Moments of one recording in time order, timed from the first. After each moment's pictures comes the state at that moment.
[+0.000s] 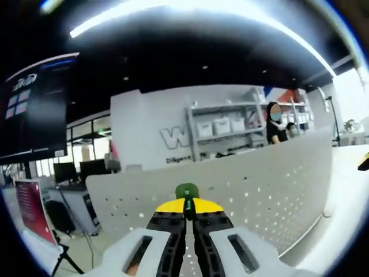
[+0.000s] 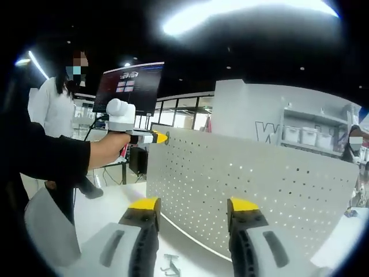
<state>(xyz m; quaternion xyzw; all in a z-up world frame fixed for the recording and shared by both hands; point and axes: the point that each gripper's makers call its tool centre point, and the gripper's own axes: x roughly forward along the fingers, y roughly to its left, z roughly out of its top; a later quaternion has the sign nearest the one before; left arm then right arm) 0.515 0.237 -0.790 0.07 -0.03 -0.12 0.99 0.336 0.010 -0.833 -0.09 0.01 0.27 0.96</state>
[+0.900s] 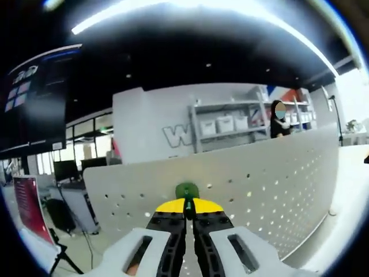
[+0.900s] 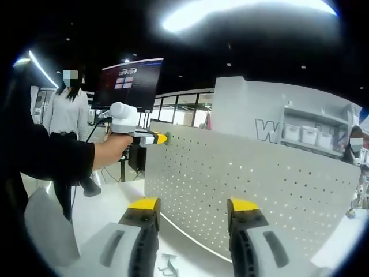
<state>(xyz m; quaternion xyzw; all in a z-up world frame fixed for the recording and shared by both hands) 0.535 0.250 -0.800 0.06 -0.03 -0.11 0.99 0.345 0.015 -0.833 -0.10 0.02 0.26 0.96</state>
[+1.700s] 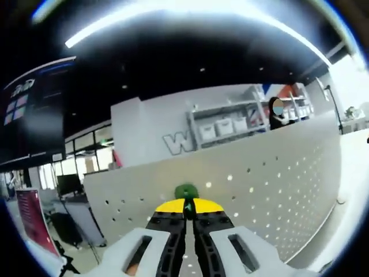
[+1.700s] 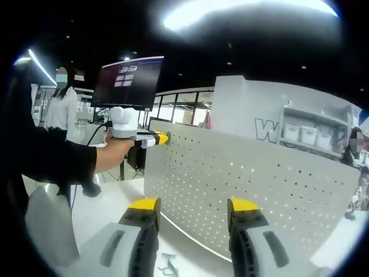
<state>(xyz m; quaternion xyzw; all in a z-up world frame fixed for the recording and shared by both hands) 0.538 0.247 -0.803 0.11 -0.07 -0.11 0.99 0.344 0.018 -0.833 -0.11 0.03 0.26 0.96</state>
